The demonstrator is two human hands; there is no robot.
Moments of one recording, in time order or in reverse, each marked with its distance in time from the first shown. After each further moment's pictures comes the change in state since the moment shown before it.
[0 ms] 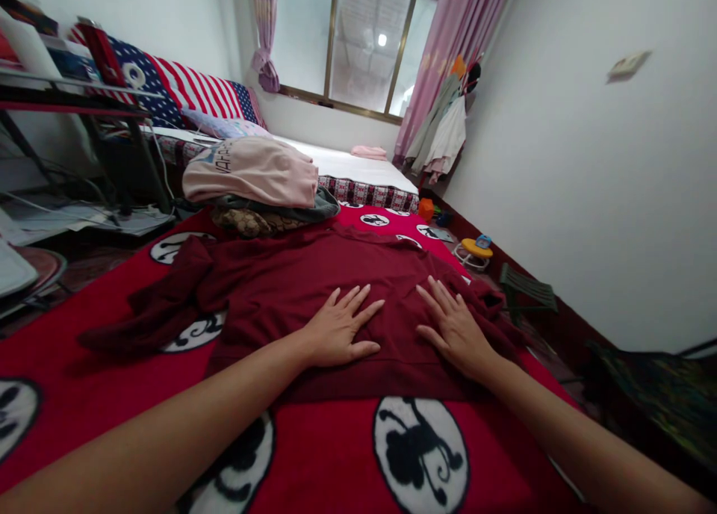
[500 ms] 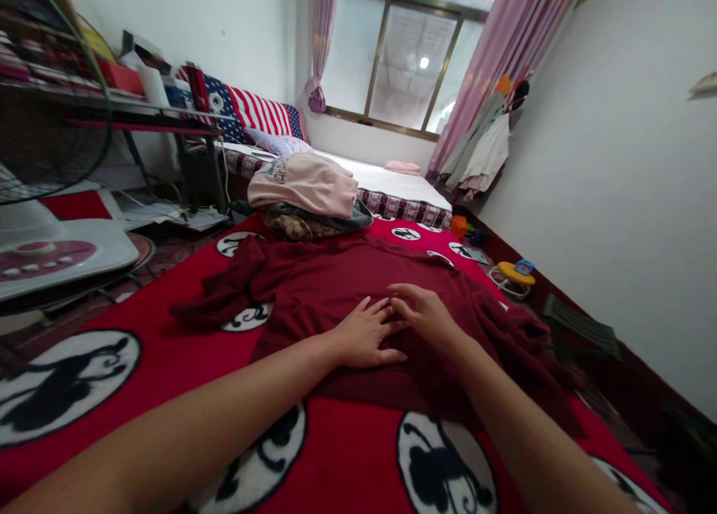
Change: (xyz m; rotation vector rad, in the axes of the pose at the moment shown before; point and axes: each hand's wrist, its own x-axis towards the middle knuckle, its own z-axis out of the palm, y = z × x) left_hand -0.002 -0.003 0.003 -0.027 0.091 0.029; right_hand 0.092 -0.082 -0.014 0.542 0.127 -0.159
